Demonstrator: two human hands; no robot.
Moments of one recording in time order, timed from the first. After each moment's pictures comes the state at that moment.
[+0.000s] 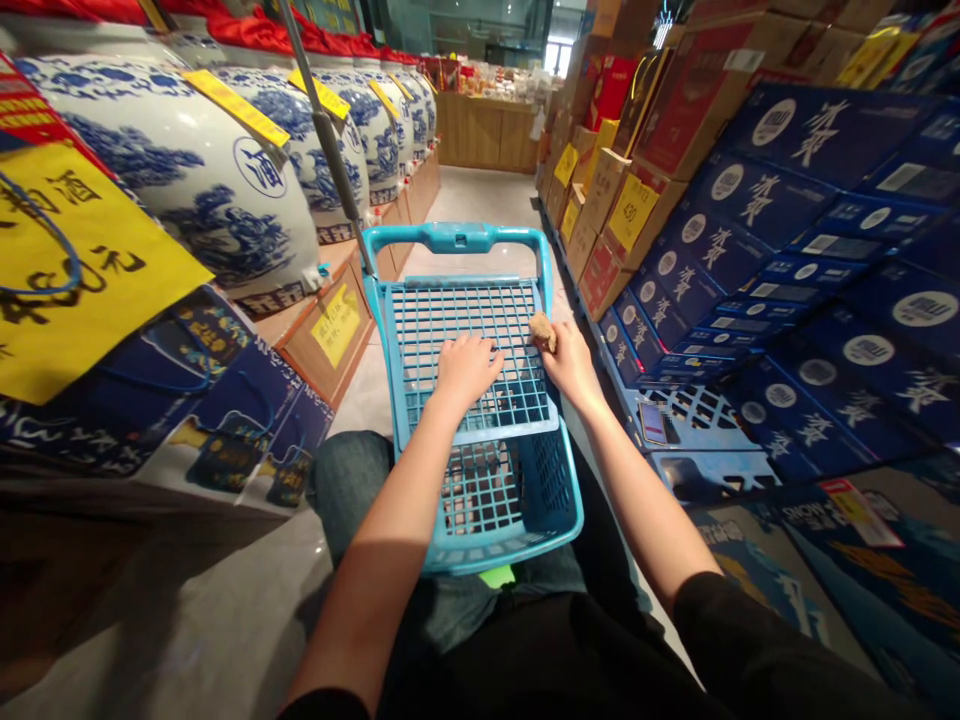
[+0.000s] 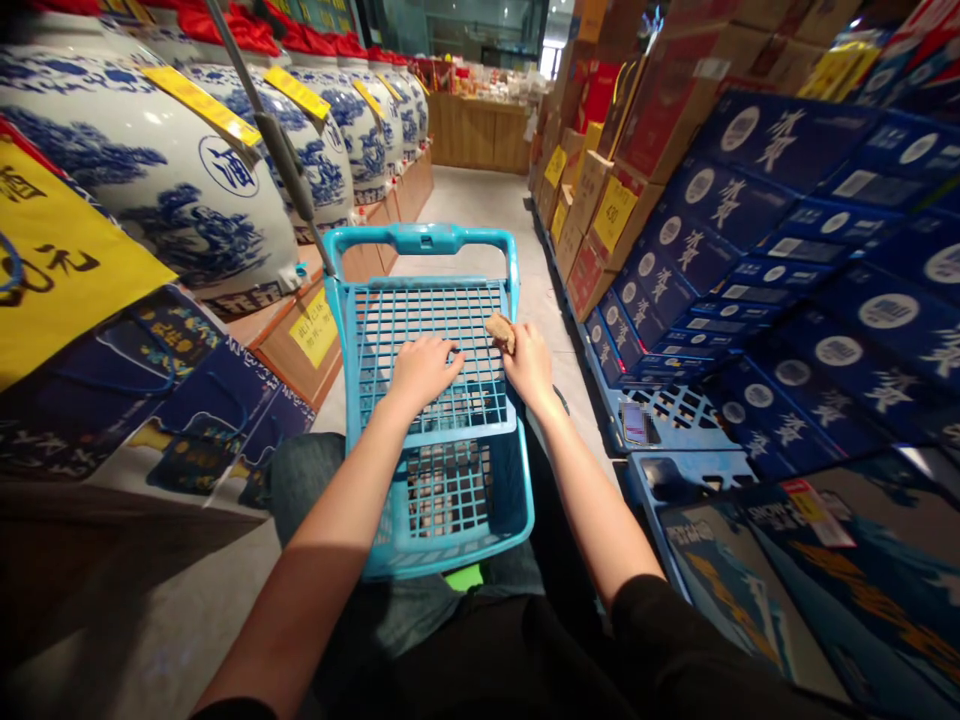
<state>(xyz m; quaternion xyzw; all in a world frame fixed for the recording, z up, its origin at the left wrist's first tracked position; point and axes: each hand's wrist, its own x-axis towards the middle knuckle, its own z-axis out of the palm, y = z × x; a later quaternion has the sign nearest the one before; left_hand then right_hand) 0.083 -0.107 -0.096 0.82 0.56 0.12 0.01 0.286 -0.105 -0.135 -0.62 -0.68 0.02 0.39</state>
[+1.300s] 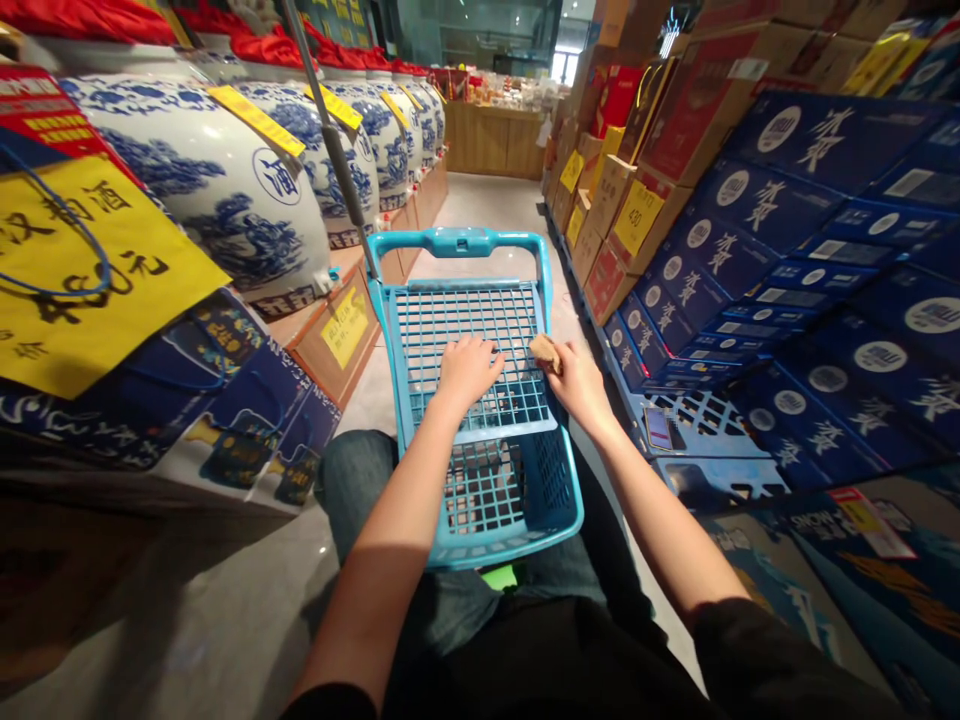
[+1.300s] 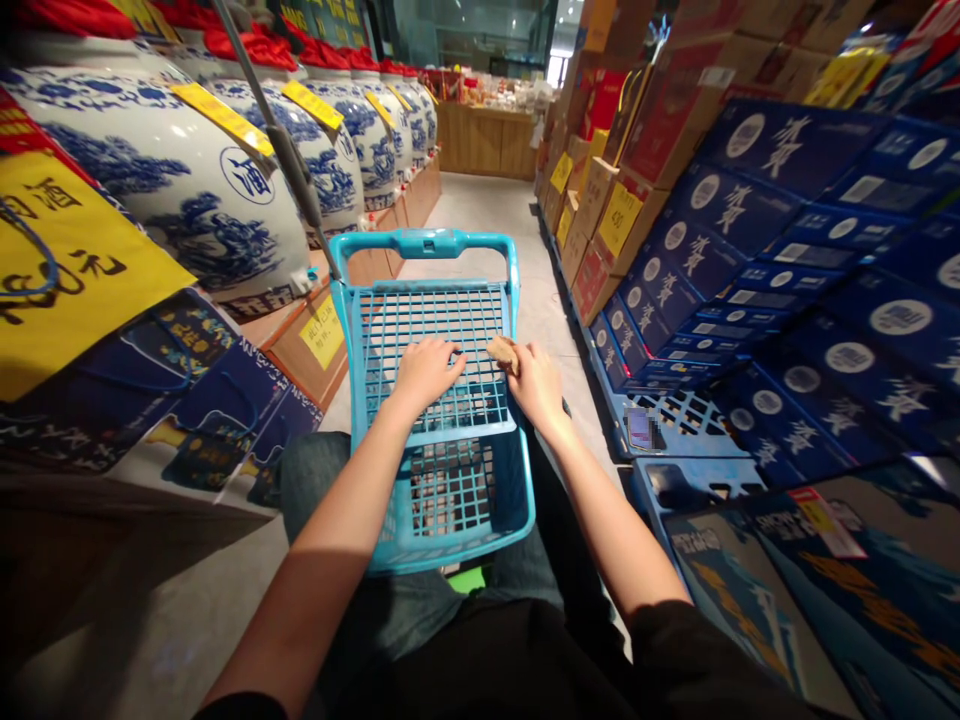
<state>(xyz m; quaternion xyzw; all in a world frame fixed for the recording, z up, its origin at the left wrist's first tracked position) 0.079 -0.101 -0.102 0.82 0.56 0.12 0.02 0.279 -0.146 -0.120 -0.67 -0.70 0.01 0.26</state>
